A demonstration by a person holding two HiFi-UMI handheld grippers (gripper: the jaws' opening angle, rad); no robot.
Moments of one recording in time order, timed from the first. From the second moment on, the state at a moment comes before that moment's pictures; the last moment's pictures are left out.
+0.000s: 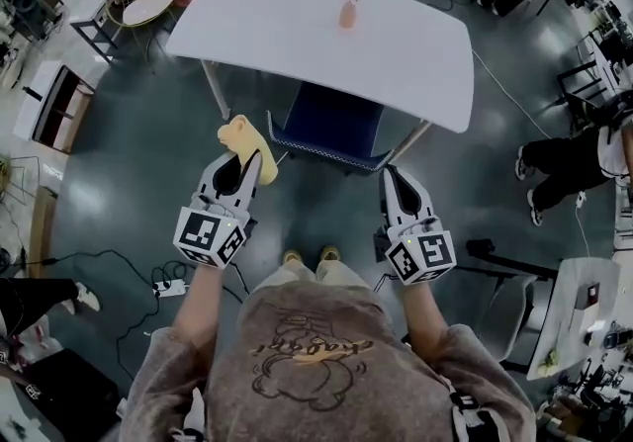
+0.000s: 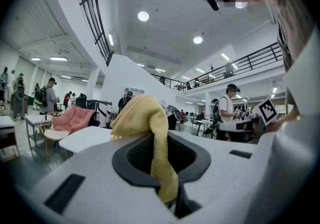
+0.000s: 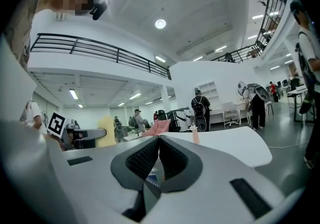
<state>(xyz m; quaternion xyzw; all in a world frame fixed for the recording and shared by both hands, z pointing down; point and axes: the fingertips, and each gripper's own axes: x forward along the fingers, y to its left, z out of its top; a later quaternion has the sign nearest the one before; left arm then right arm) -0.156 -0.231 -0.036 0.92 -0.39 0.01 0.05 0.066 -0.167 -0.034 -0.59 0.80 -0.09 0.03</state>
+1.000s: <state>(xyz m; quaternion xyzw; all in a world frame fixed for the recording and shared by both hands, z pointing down) -0.143 -0.196 0.030 0.89 -0.46 0.04 0.06 0.085 -0.171 0.024 -0.57 0.82 -0.08 0.01</state>
